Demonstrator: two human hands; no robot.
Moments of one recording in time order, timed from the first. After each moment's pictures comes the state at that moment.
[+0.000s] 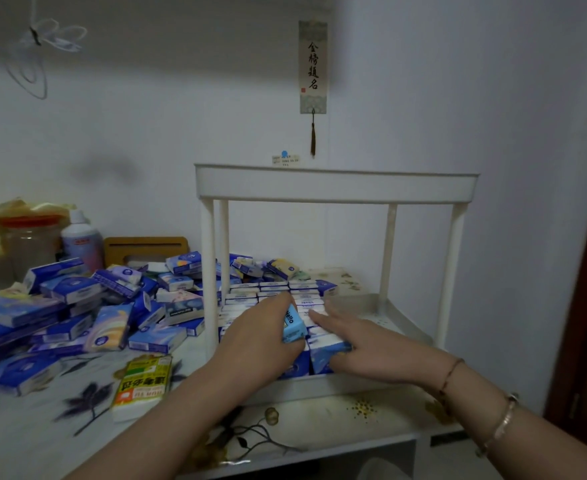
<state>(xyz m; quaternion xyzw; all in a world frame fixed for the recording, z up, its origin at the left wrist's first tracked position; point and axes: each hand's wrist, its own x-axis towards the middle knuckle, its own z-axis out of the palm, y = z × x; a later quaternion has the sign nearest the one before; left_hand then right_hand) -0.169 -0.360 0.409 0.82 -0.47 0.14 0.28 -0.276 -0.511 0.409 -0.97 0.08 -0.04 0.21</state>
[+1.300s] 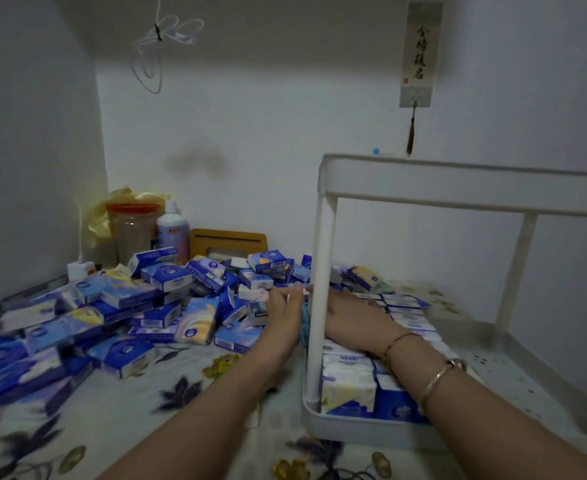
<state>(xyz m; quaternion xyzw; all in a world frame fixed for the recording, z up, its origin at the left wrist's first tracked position) -0.044 -0.351 0.387 0.69 -0.18 -0.07 0.70 -0.097 -0.458 0.411 -0.98 0.08 -0.08 0.16</state>
